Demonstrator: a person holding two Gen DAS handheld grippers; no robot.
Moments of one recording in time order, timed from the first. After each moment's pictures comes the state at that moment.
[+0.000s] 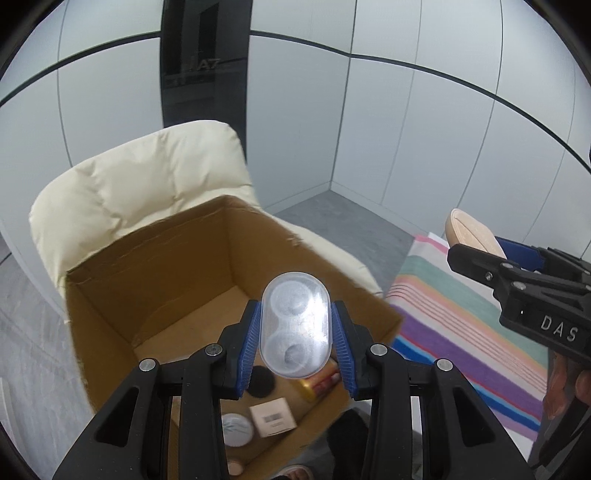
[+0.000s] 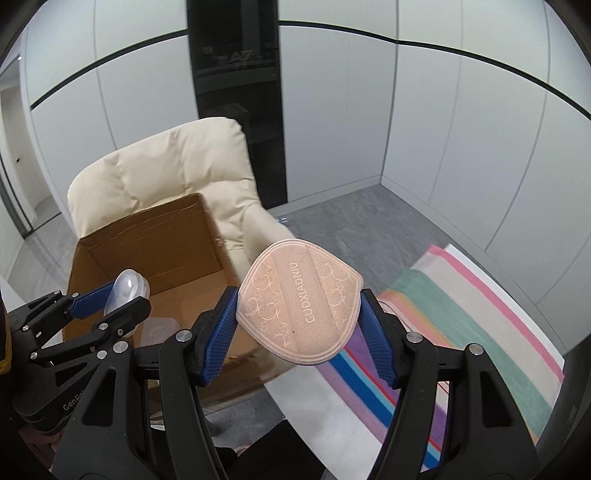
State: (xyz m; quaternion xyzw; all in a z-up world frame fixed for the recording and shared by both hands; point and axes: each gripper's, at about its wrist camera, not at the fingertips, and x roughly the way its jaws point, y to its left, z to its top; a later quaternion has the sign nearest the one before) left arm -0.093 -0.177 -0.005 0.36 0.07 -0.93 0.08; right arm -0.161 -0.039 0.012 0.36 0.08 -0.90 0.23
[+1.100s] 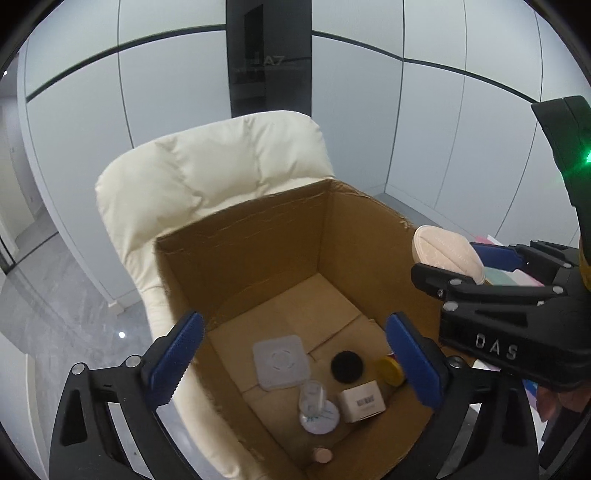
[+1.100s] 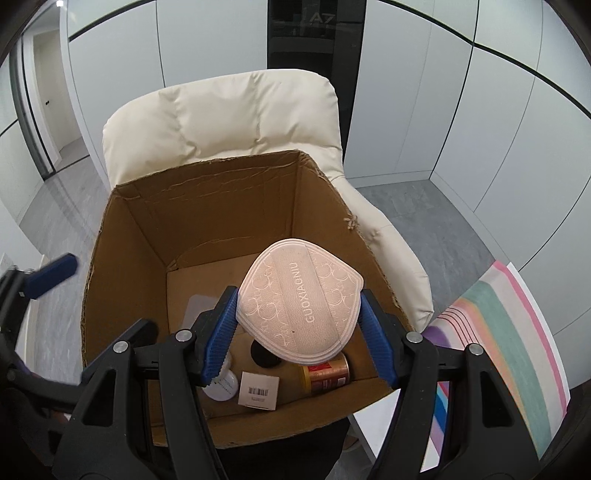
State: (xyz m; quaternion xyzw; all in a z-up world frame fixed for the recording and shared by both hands) left arm -0.043 -0.257 -0.023 0.36 0.06 -0.91 0.18; right arm -0.139 -0.172 -0.031 0.39 0.16 -0.86 0.29
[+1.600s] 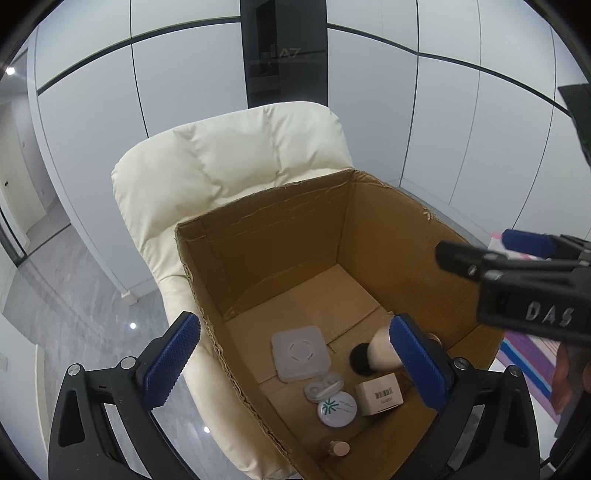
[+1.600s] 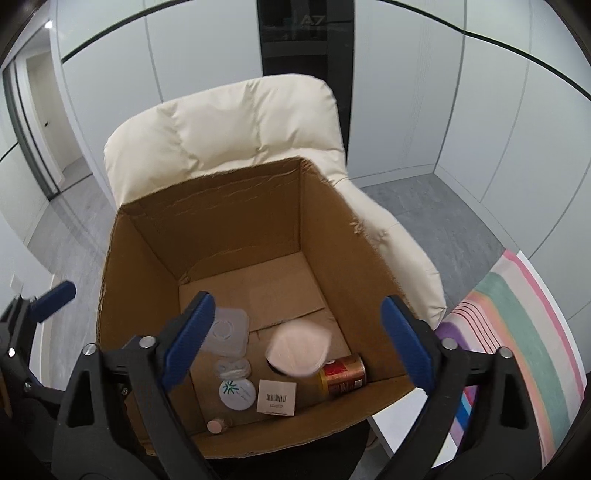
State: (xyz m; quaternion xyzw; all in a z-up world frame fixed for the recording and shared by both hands) left arm -0.038 -0.269 -0.031 0.37 0.06 -0.90 0.20; right arm -0.145 -0.166 -0.025 0.40 0.11 -0.86 0.29
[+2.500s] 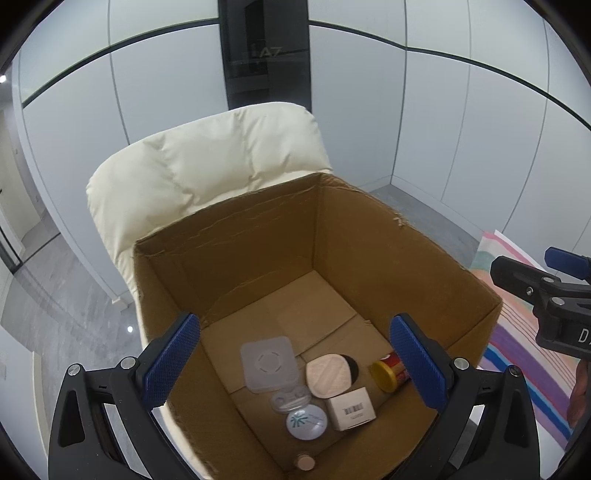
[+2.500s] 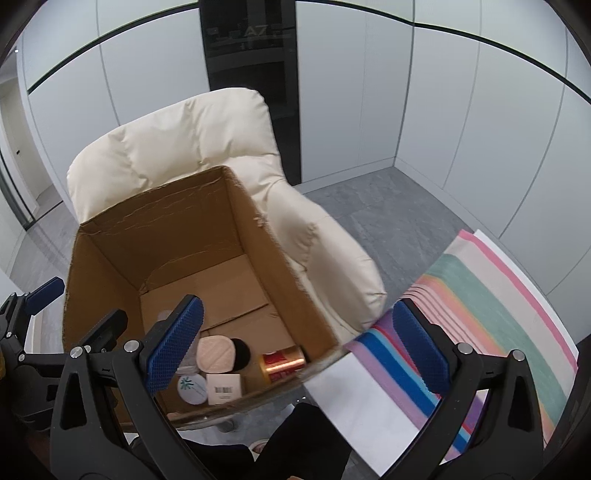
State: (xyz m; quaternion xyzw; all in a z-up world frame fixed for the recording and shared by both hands) left arm -0.078 -0.234 -0.029 0.38 0.05 -0.91 0.18; right arm -0.166 -0.087 -0.020 0.40 0.09 -0.89 0.23
